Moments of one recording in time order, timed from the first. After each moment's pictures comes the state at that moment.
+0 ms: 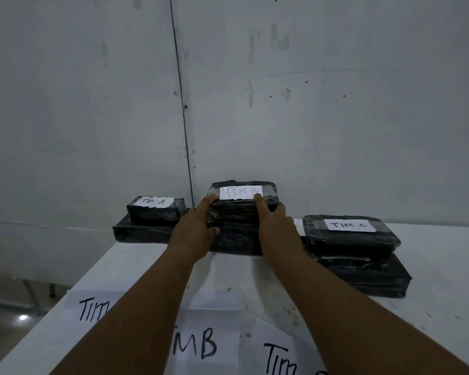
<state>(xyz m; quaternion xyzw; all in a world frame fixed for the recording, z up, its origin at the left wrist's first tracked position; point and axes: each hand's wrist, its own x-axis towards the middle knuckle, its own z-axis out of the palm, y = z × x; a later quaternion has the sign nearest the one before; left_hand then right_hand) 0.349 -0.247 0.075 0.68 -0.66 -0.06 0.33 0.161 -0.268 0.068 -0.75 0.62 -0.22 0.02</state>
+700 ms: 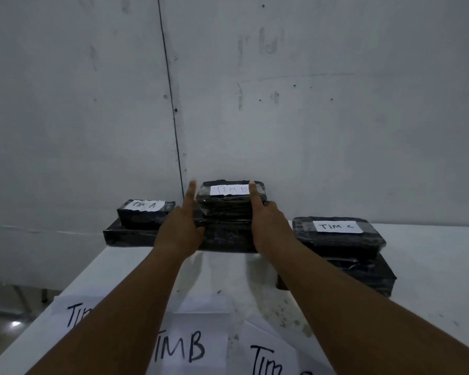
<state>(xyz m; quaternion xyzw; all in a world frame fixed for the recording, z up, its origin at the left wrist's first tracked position) 0.345 -0.244 0.090 0.71 -0.63 -0.03 0.30 0.149 -0.270 0.097 -0.78 0.59 -0.21 0.06</state>
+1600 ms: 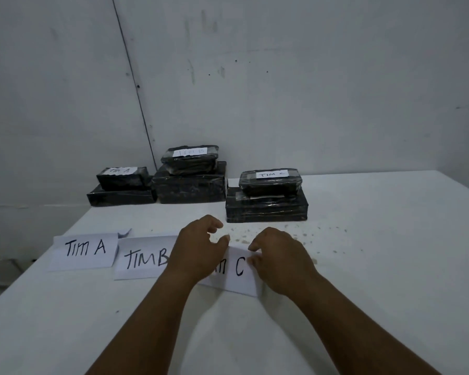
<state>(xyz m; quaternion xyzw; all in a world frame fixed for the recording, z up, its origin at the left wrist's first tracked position) 0.190 -0.056 0.060 0.67 -0.65 -0.14 0.34 0.007 -0.042 0.065 -0.76 0.61 -0.18 0.12</state>
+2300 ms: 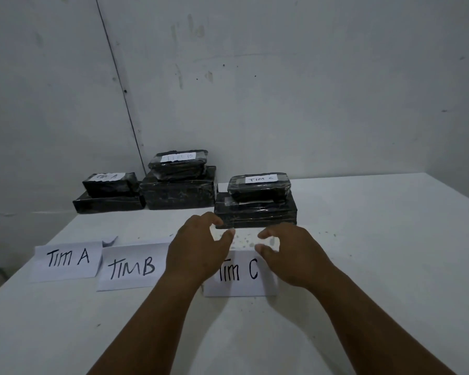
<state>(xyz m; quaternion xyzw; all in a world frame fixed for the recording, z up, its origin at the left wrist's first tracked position) 0.155 -0.061 0.079 0.69 -0.65 -0.07 0.32 -0.043 -0.062 0.067 -0.72 0.62 -0.26 0.17</state>
